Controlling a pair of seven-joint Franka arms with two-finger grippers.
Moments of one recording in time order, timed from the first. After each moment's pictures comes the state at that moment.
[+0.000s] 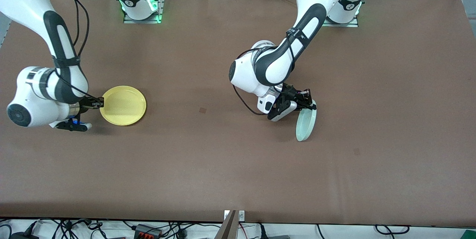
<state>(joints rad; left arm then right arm) -0.58 0.79 -0.21 -1.39 0.97 1.41 -1.15 -0.08 0.56 -0.05 -1.69 0.06 1.78 -0.01</state>
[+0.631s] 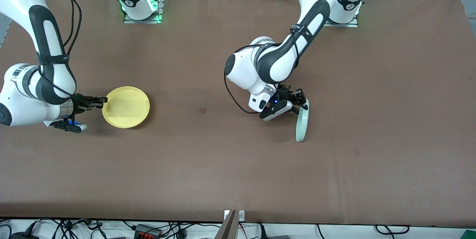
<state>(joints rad) -0.58 0.75 -0.21 -1.35 0.81 1.59 -1.15 -0.09 0.55 -0.05 -1.65 0.18 1.74 -0.01</state>
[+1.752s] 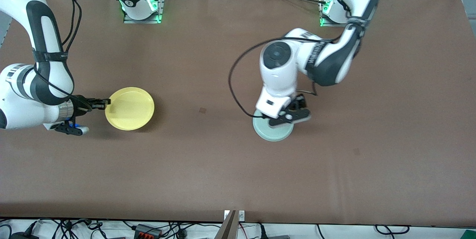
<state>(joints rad) -0.37 0.59 -0.21 -1.34 0.37 1.84 -0.83 -0.03 0.56 -0.03 -1.57 0.29 1.67 0.00</state>
